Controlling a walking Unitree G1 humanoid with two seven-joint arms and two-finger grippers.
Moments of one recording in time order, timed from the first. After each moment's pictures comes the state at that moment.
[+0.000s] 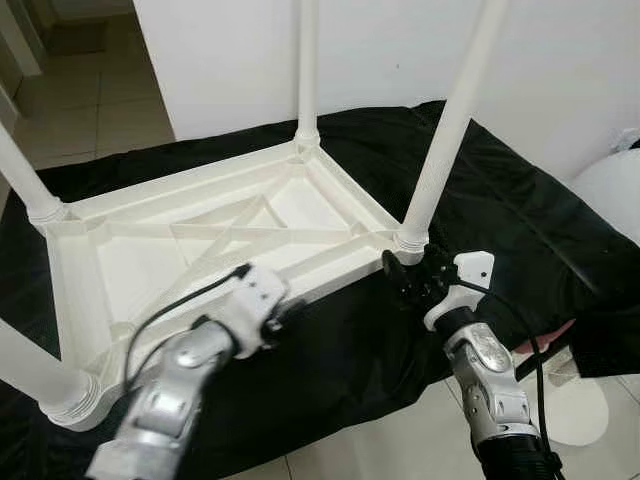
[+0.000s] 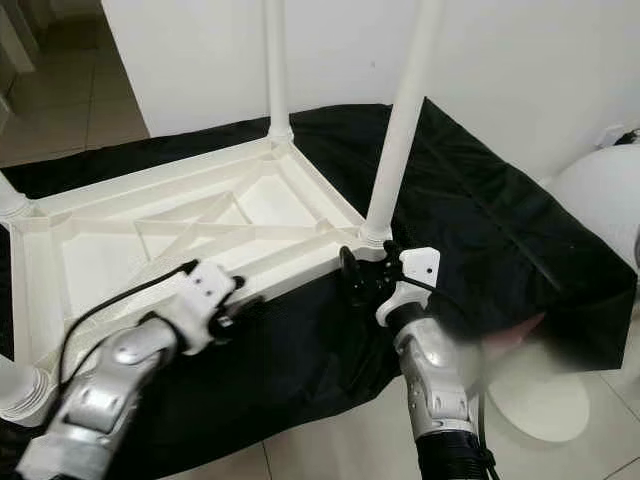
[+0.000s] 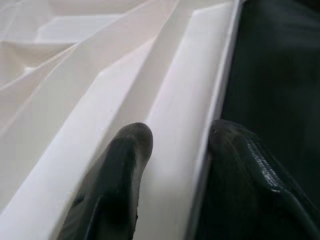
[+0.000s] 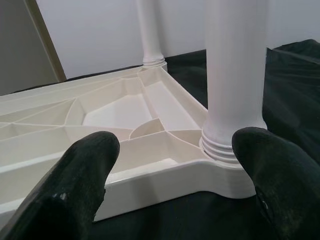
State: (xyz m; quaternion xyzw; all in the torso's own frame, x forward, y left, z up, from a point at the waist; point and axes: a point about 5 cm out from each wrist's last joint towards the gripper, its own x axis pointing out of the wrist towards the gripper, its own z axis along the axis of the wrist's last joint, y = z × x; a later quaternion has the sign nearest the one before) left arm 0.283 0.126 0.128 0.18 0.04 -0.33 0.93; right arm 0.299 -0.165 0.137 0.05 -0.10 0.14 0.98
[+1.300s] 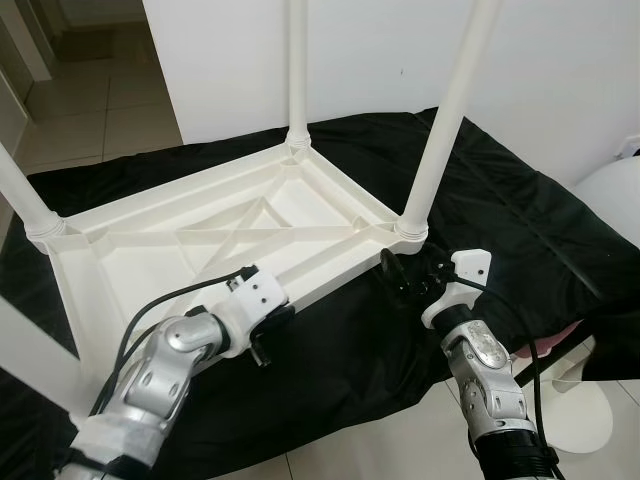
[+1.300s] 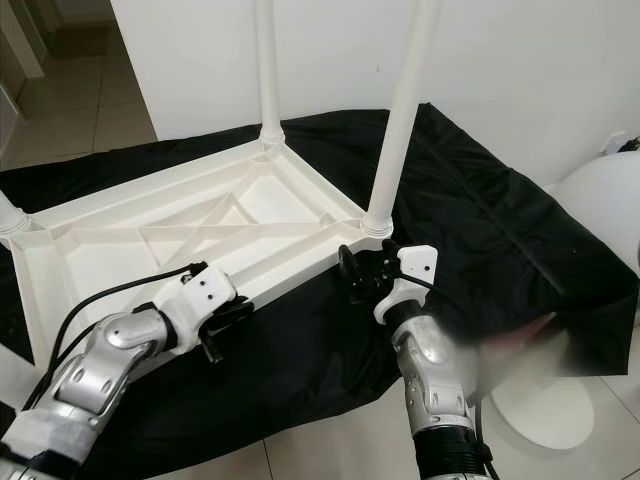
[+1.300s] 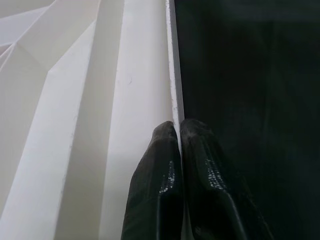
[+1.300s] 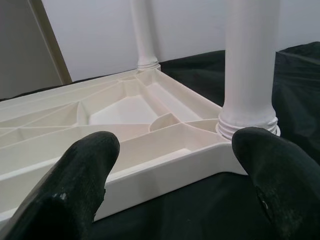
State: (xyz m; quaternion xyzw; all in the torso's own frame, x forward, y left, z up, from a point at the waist) left arm 0.295 0.108 0.127 0.24 0.09 -0.42 0.87; right arm 0.303 -0.163 0.137 0.05 -0.10 0.14 0.98
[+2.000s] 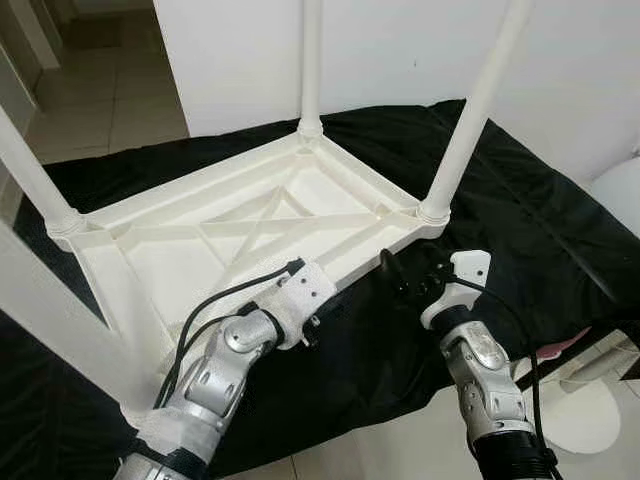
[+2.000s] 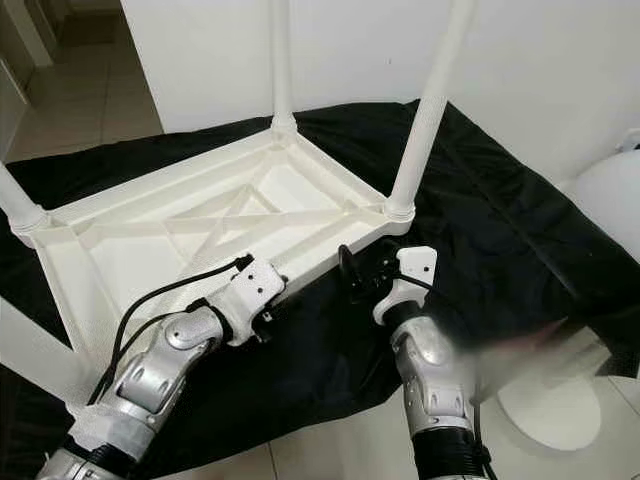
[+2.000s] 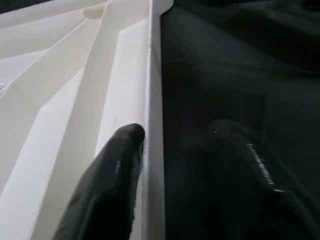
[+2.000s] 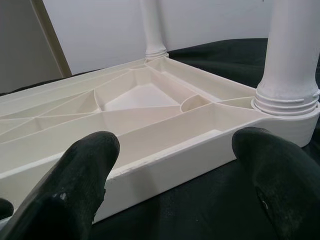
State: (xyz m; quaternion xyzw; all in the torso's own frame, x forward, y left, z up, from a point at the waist) left arm 0.290 0.057 0.139 0.18 -0.01 -0.40 0.90; right arm 0.302 -0.160 0.136 0.06 -0.10 0.14 0.98
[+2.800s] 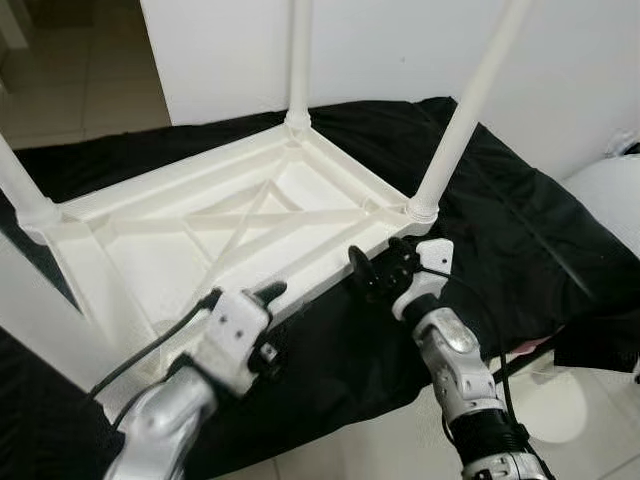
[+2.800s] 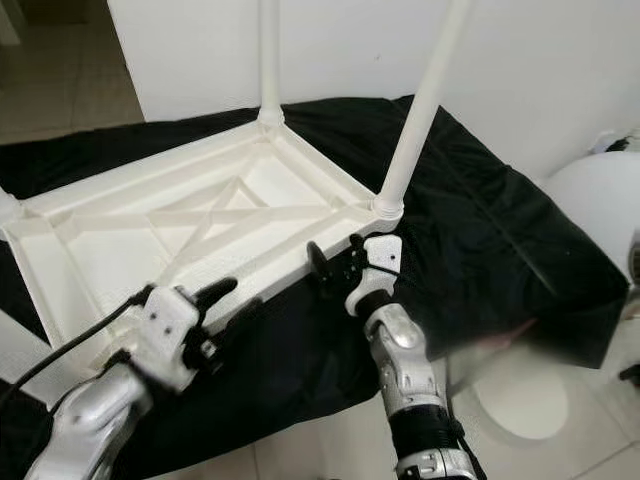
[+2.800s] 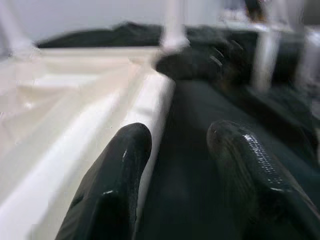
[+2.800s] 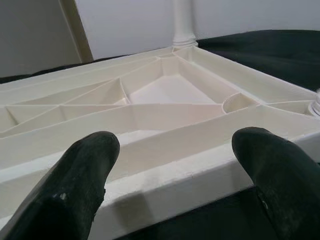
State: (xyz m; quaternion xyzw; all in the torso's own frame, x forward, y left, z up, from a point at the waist) left arm 0.200 0.118 0.156 0.10 -0.07 -0.35 0.93; right arm 0.322 -0.126 0.138 0.07 -0.09 0.20 0.97
